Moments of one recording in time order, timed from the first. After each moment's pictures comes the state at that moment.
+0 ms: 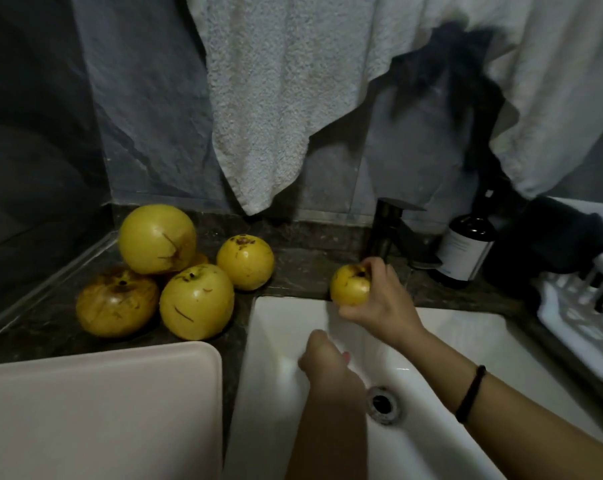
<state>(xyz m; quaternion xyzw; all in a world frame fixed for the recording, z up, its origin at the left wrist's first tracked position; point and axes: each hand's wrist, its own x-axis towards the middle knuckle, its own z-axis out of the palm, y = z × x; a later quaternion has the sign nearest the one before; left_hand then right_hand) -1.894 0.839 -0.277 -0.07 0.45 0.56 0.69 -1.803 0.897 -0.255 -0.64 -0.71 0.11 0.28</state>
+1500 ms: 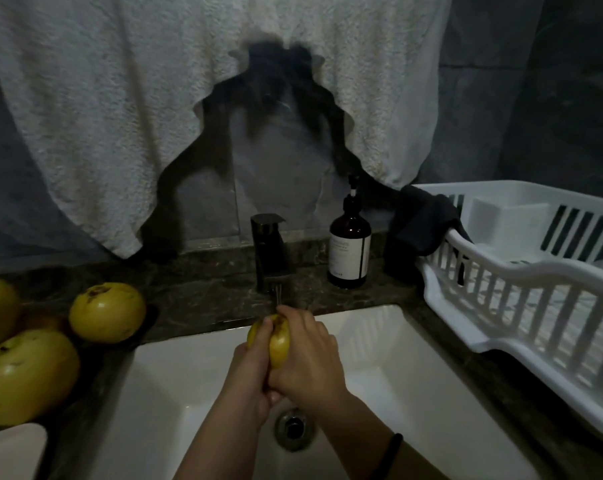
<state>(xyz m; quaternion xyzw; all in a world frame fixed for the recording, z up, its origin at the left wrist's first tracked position) -1.835 0.875 -0.289 0.24 0.54 0.46 0.67 -1.745 0.863 -0.292 -0.63 -0.71 0.11 0.31</state>
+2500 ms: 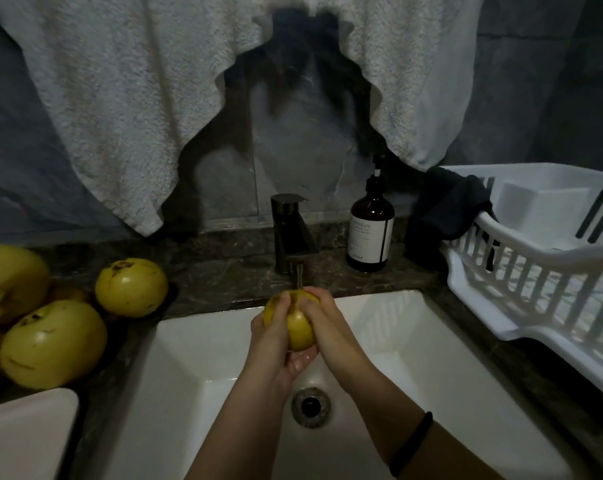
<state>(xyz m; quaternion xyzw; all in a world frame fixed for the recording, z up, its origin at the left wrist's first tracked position) -1.826 0.866 -0.280 0.18 0.47 0.56 0.66 -1.743 0.866 -0.285 -0.55 -0.53 0.46 0.45</state>
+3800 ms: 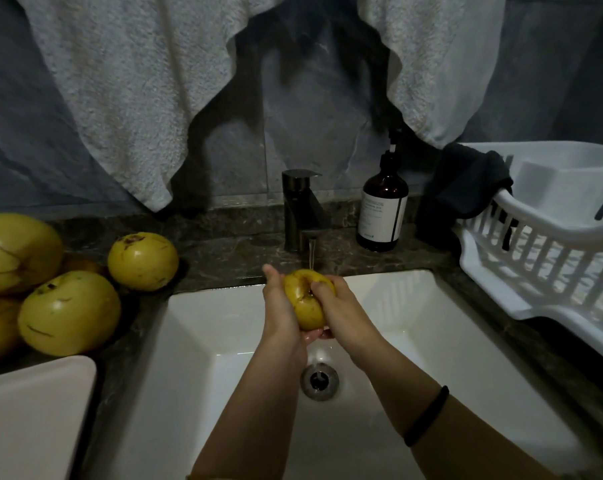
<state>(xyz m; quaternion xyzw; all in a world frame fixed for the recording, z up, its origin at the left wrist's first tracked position) -1.824 0.859 -0.265 0.16 0.47 0.54 0.68 -1.744 0.873 -0.294 -0.62 -0.51 0.44 0.40</state>
